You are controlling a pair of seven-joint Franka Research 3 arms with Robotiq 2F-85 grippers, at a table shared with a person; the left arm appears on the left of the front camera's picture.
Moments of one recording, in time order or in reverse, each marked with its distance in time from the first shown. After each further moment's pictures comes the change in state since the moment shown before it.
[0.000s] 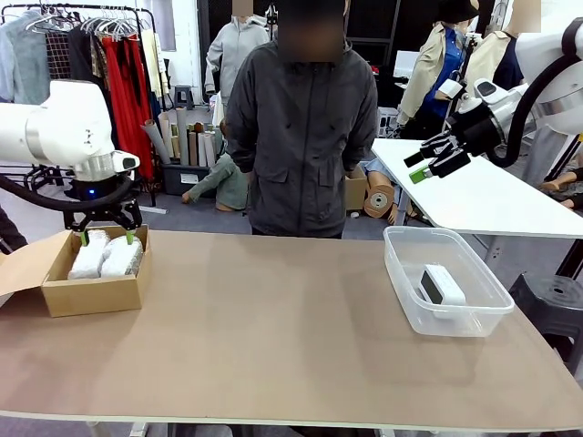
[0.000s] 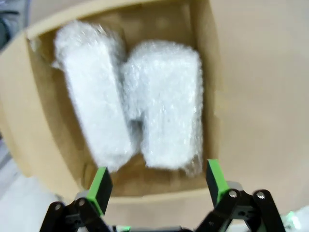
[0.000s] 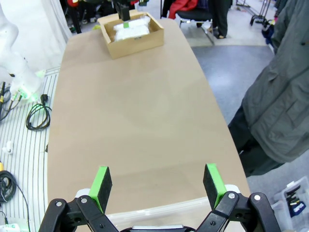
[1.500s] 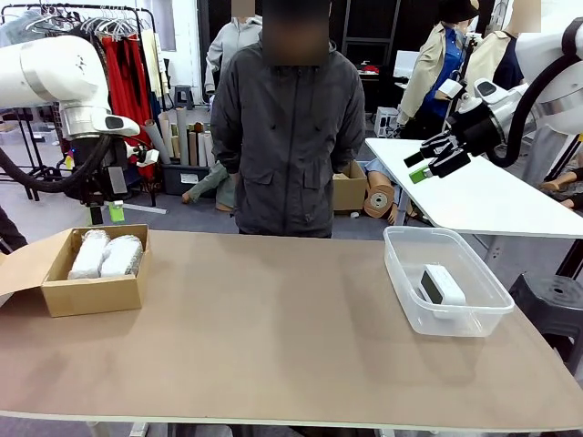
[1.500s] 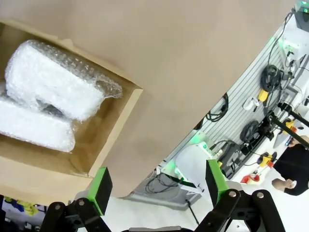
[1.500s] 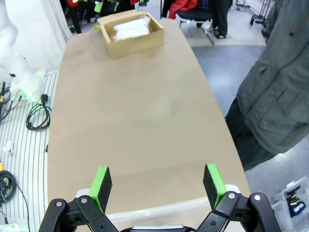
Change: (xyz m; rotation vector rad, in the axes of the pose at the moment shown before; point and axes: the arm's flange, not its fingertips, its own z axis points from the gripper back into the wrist) left arm 0.004 -0.006 0.067 -0.332 0.337 -0.813; right arm 0.000 0.000 0.000 0.000 0.000 0.000
